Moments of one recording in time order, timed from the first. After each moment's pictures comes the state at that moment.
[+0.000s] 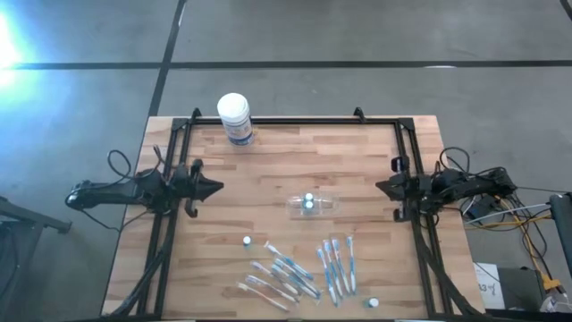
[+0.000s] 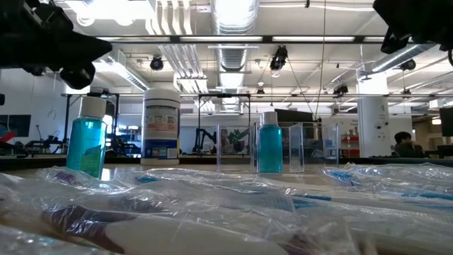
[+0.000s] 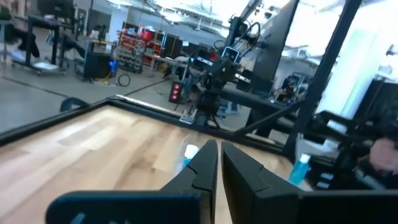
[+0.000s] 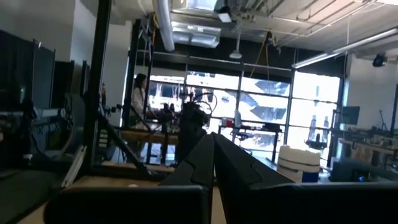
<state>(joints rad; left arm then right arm) -0.02 0.04 0.05 0.06 -0.10 -0.29 0.22 0.00 0.04 0.30 0.20 -0.16</state>
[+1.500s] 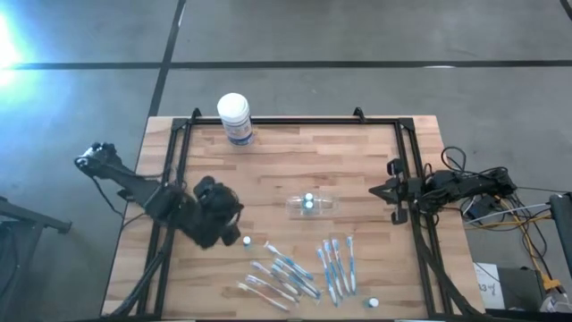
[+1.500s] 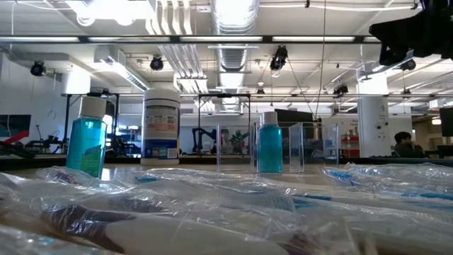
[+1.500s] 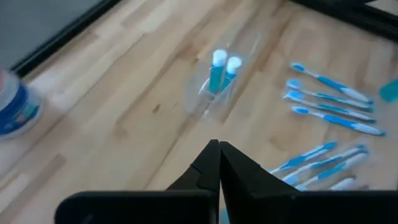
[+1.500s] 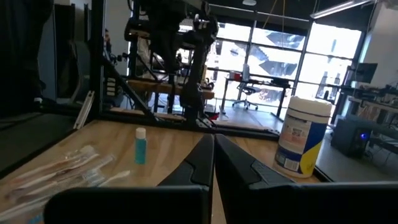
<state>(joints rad) -0.56 1.31 1.37 -1.09 -0.69 -1.00 0.22 0.00 0.09 0.03 0.20 -0.14</state>
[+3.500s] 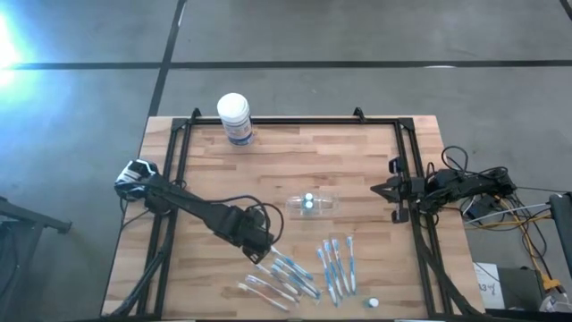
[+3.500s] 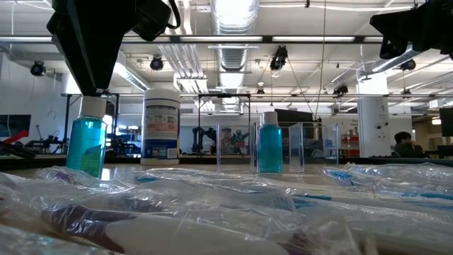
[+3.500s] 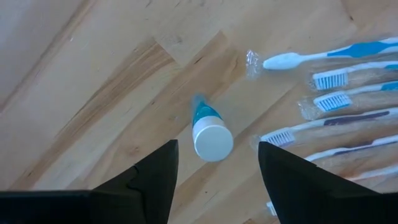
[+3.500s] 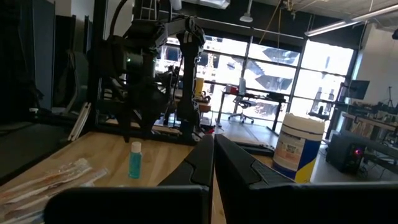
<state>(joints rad) -0.40 1.72 1.42 -1.14 -0.05 -1.22 0.22 0.00 0.09 0.09 0.20 -0.18</state>
